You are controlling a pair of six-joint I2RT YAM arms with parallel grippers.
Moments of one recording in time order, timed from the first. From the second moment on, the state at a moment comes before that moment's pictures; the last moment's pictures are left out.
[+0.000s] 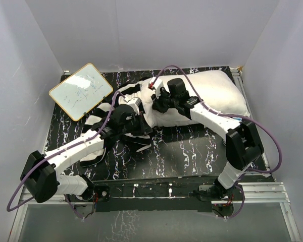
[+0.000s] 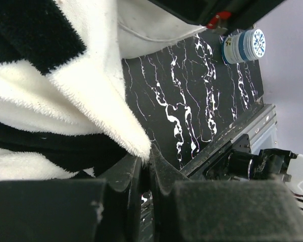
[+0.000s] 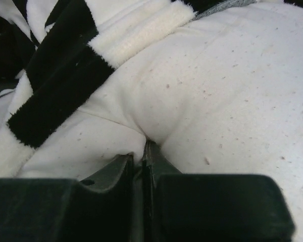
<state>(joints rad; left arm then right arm) -0.75 1.26 0.89 -0.21 0.14 -0.71 0.55 1.66 1.28 -0.15 -0.38 -0.30</state>
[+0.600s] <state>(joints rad) -0.75 1.22 0.90 -0.15 0.24 -0.77 0.47 1.67 1.03 0.24 -0.59 -0.02</state>
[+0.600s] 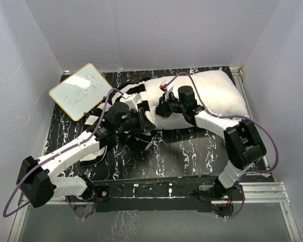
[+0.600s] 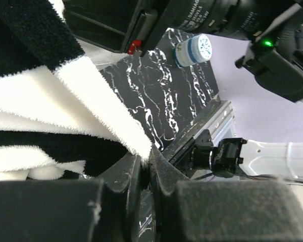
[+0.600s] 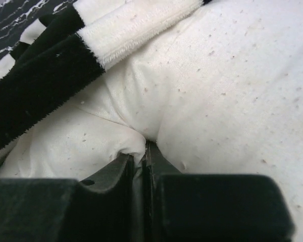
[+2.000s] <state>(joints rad) -0.76 0.88 0.18 0.11 0.15 -1.01 0.56 1.49 1.04 -0.39 -0.78 -1.10</state>
